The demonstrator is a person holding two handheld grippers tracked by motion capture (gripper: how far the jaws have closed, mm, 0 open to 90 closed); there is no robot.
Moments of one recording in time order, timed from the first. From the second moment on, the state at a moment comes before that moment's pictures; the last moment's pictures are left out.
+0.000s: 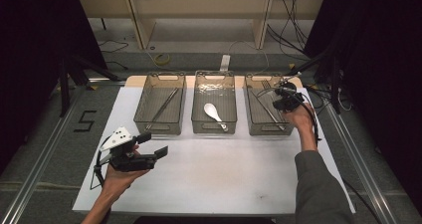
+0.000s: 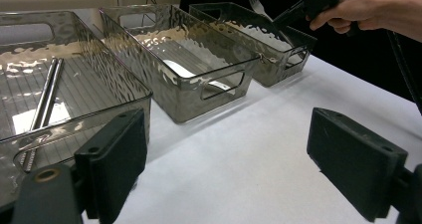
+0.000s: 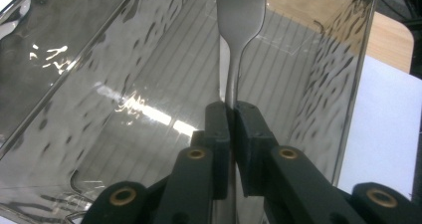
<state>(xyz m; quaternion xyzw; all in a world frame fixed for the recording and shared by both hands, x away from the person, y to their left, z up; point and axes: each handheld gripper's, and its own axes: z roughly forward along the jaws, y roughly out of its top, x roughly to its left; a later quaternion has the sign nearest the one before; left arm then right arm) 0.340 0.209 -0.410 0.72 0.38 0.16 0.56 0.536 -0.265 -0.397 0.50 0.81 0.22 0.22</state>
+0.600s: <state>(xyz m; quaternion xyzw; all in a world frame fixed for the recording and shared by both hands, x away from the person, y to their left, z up) 0.340 0.208 -0.410 0.72 0.38 0.16 0.56 0.518 -0.246 -0.381 0.47 0.82 0.27 0.19</state>
